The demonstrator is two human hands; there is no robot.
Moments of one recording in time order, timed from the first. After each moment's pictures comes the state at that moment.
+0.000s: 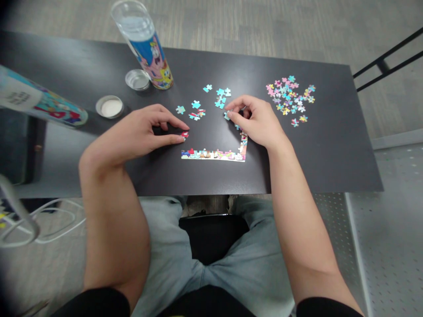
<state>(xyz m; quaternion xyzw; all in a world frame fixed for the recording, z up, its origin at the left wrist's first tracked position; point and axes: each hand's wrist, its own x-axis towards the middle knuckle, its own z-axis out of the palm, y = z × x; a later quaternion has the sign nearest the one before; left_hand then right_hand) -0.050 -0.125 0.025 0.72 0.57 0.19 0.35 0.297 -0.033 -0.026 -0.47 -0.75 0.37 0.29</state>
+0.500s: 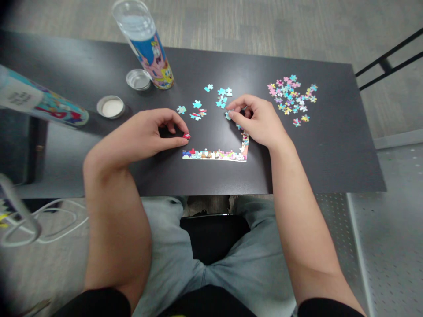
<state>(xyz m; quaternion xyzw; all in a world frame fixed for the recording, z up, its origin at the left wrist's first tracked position) -0.043 -0.124 0.023 0.71 0.56 0.21 0.37 0.296 -0.032 -0.024 -0.48 -0.75 0.37 0.27</state>
